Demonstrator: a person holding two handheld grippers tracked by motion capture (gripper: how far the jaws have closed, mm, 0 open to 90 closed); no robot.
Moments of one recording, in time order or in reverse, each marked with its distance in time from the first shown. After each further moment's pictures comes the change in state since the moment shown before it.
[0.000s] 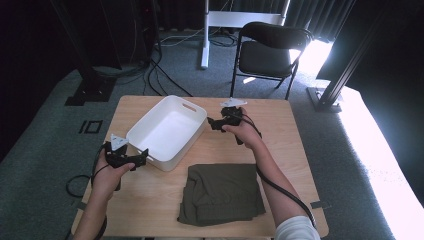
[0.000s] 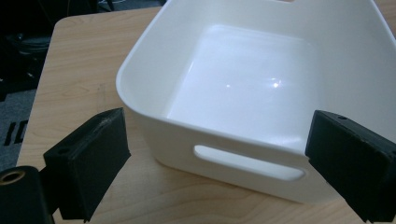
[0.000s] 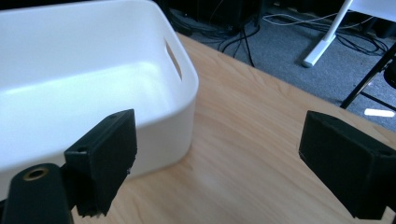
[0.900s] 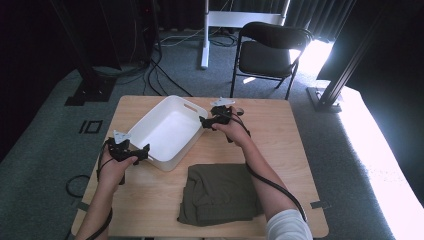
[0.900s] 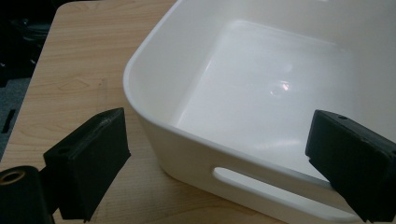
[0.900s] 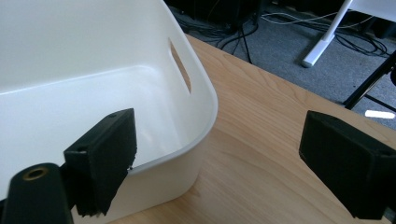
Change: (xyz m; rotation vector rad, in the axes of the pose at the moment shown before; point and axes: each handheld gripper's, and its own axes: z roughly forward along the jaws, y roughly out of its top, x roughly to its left) left arm 0.009 0.000 0.032 0.012 0.029 -0.063; right arm 0.012 0.001 0.040 0.011 -0.021 -0.011
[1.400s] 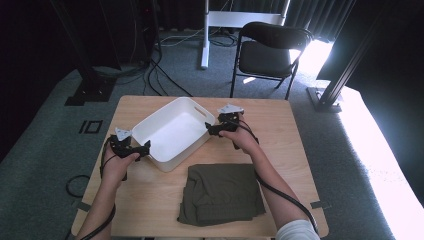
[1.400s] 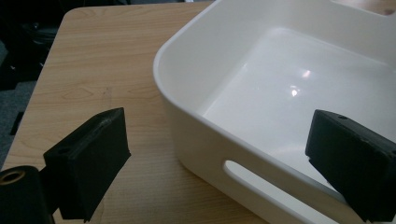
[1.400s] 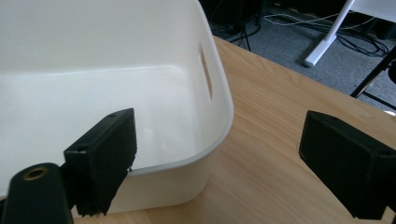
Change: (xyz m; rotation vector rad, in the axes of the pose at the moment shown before) left arm 0.001 0.005 0.014 -0.014 0.027 -0.010; right arm -0.001 -0.022 -0.031 -0.016 0.016 -0.003
